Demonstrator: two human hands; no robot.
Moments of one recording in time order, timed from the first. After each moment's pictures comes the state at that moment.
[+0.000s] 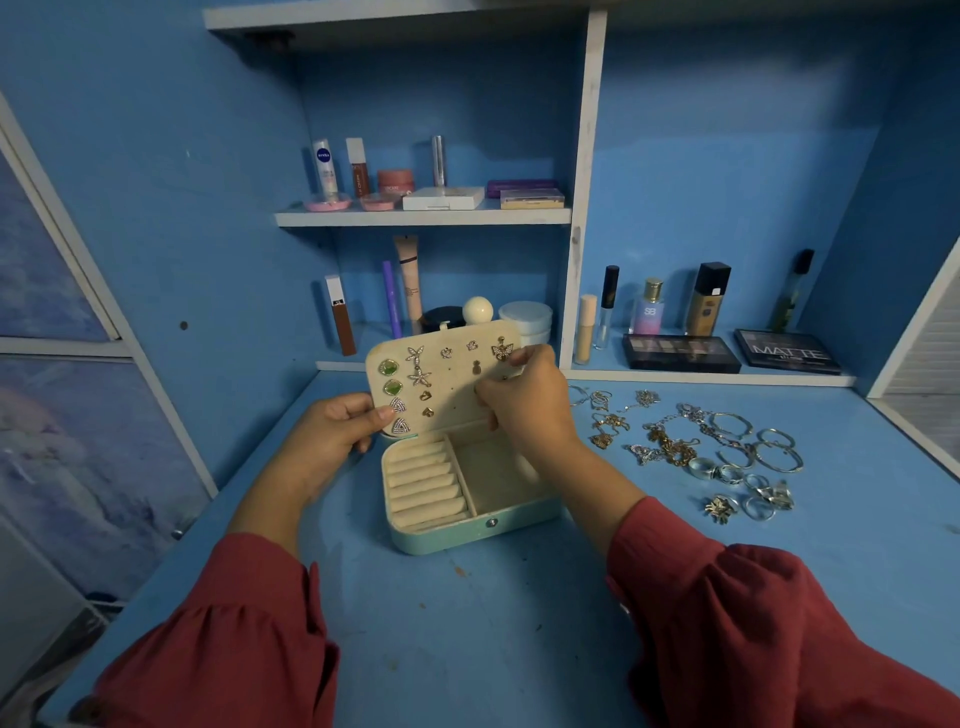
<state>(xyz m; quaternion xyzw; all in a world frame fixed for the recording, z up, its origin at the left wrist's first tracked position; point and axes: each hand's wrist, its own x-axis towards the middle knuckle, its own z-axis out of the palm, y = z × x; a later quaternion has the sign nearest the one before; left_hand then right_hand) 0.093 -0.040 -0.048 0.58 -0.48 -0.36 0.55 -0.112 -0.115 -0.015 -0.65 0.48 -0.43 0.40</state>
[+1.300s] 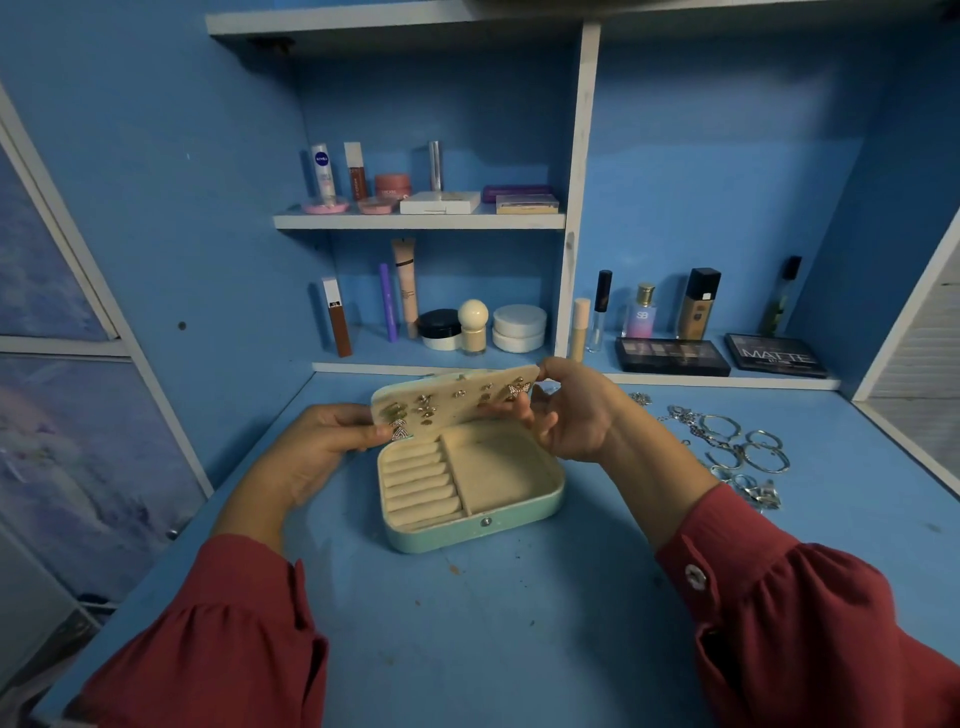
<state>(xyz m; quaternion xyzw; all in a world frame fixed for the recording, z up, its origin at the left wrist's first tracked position) 0.082 -0.026 -0.035 0.55 -0.47 -0.43 0.55 -0.162 -0.144 -0.005 -0.29 0.34 -0.24 0.86</state>
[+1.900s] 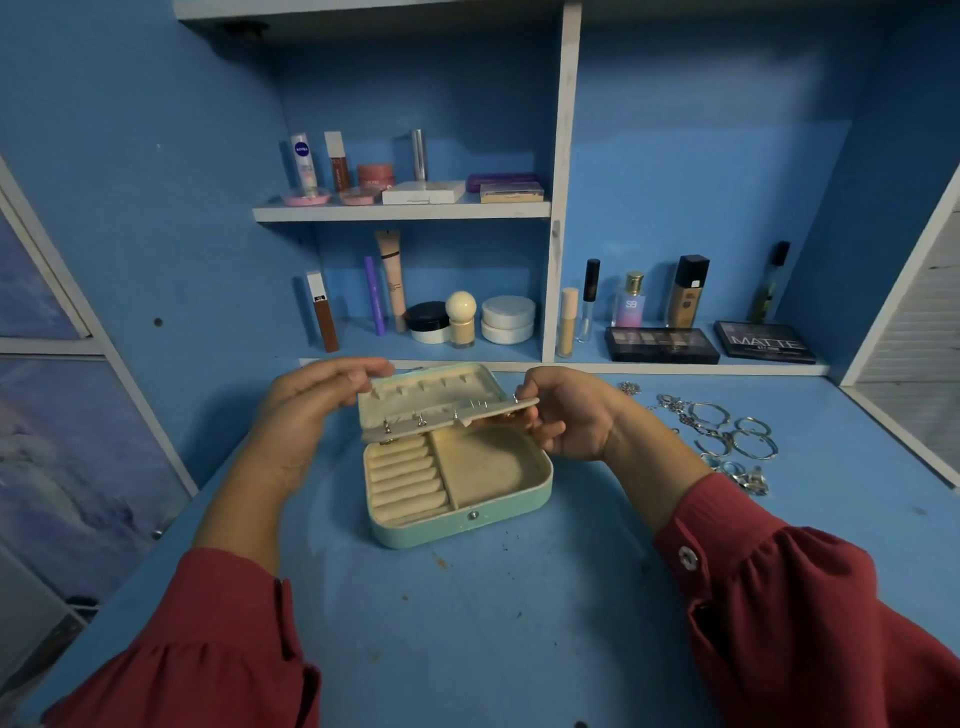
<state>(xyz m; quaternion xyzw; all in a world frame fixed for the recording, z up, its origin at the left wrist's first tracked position) 0.061 -0.015 -0.006 0.54 -0.54 -0.26 0.59 -0.173 -0.150 -0.016 -0.42 0.33 -0.18 0.83</state>
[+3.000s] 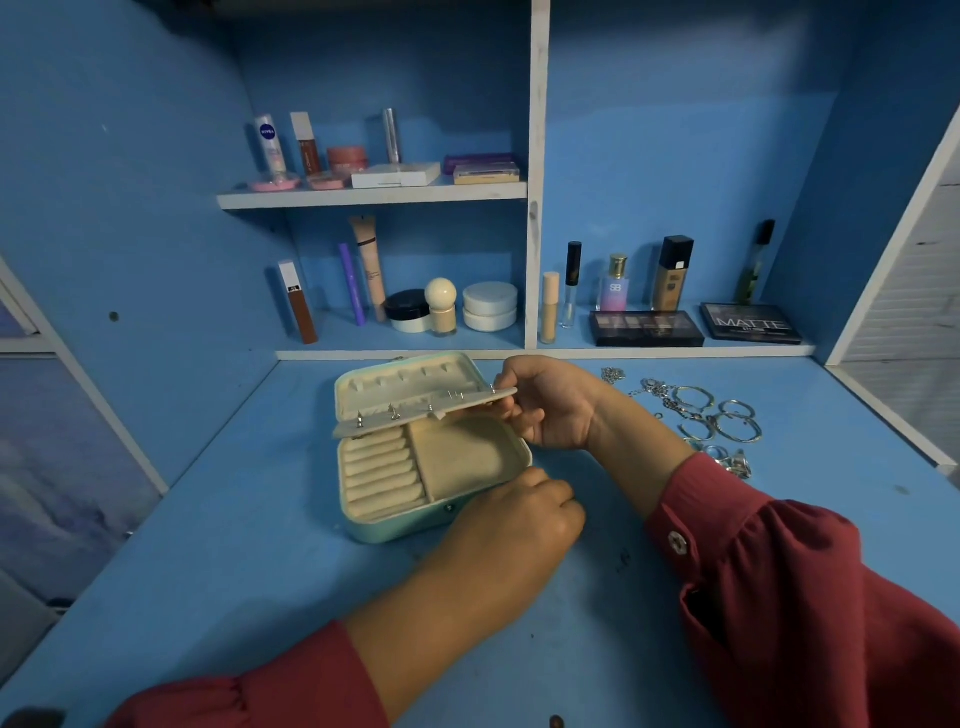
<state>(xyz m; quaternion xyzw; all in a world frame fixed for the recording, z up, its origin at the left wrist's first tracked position) -0.105 -0.002 -0.054 0.48 -0.86 0.12 0.12 -0.174 -0.153 -0.020 -0.41 0.30 -0.16 0.85</state>
